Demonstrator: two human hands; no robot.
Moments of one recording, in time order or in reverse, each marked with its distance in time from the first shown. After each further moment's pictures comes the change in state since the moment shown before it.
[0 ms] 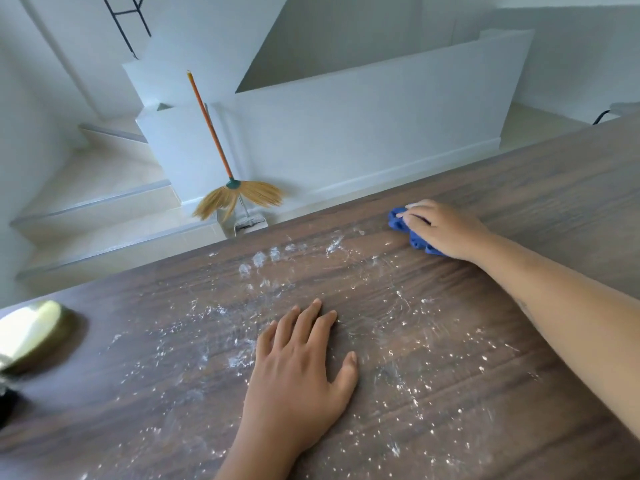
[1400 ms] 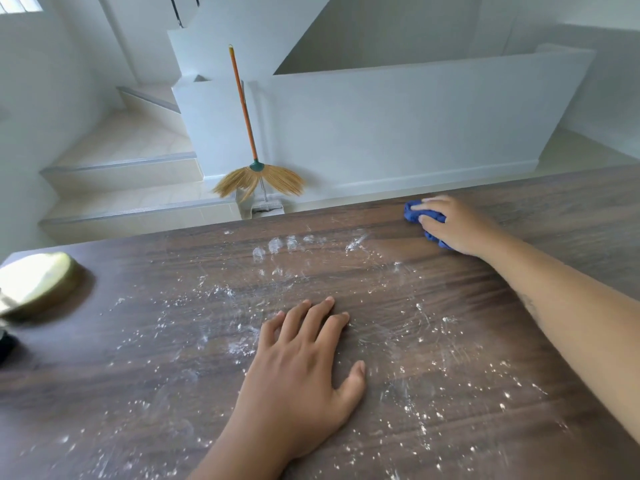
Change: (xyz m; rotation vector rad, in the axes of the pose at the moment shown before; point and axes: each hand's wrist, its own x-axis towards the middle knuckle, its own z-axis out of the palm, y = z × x) left_hand 0.003 -0.003 0.007 -0.003 0.055 0.009; right_hand 0.042 -0.008 -0.002 0.431 -0.067 0.114
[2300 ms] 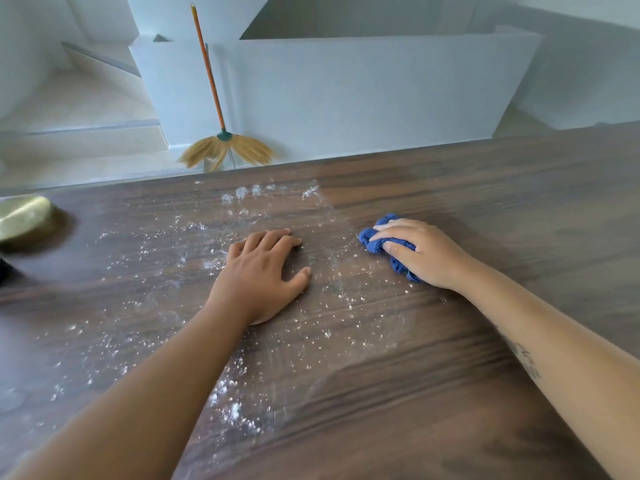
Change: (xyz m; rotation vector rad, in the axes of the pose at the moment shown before) left_hand -0.001 0.000 -0.006 -0.011 -0.039 0.023; right_hand -0.179 -0.019 0.003 -0.102 -0.089 -0.159
